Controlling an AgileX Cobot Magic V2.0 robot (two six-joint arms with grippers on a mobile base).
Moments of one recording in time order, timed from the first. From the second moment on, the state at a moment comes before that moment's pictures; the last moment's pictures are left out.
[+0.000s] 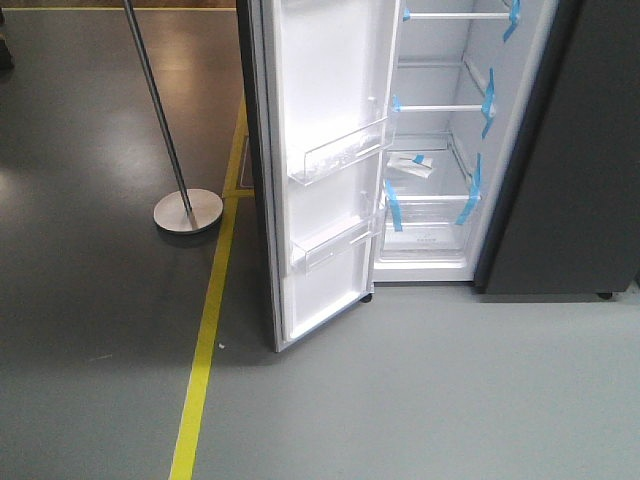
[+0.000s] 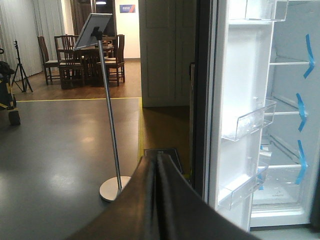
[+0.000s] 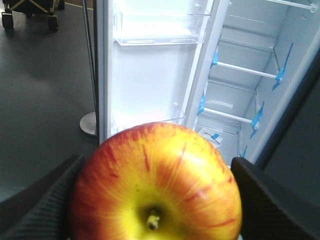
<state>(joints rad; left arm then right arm) -0.01 -0.01 0.02 0.35 0.06 -0.42 0.00 1.14 -1.62 0.29 0.90 -0.34</state>
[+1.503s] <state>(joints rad) -0.01 -0.01 0.02 0.35 0.06 -0.42 0.00 1.14 -1.62 0.29 0.90 -0.34</state>
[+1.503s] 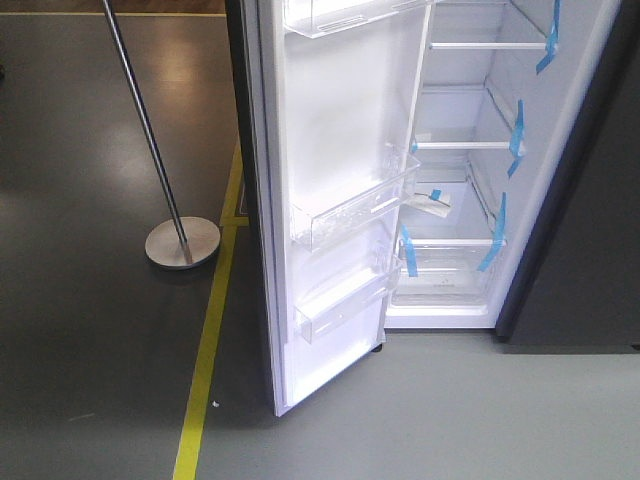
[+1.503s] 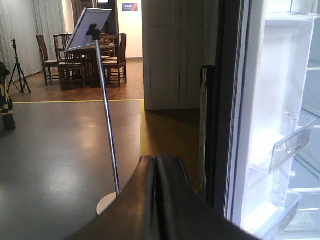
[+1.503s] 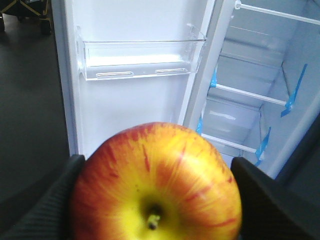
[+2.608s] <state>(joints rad) -0.01 -0.01 0.02 0.35 0.06 -0.42 0.00 1.14 -1.62 0.29 0.90 -0.34</state>
